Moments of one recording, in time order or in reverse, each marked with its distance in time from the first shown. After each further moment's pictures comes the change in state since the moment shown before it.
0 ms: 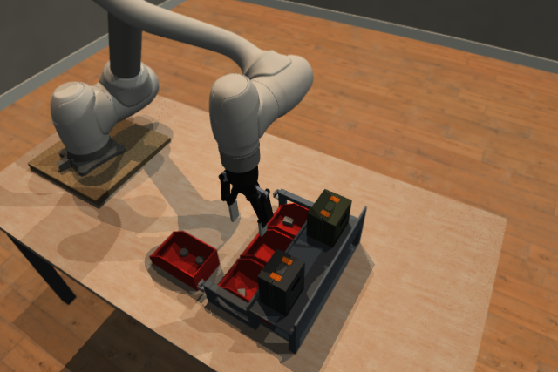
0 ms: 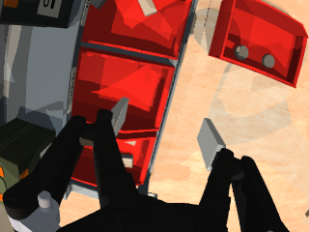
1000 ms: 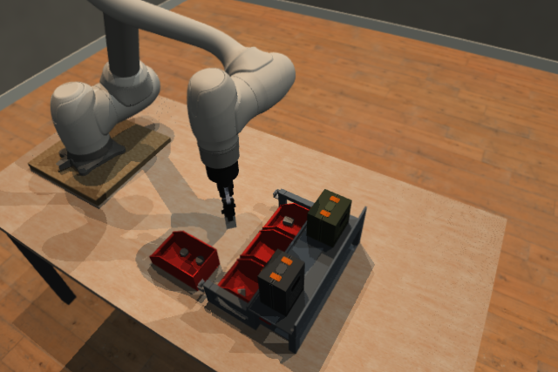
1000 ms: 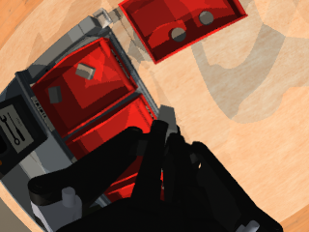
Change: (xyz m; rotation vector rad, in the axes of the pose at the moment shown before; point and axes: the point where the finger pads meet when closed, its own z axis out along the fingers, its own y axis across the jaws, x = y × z) arm 0.027 0.038 -0.010 0.017 0.021 0.767
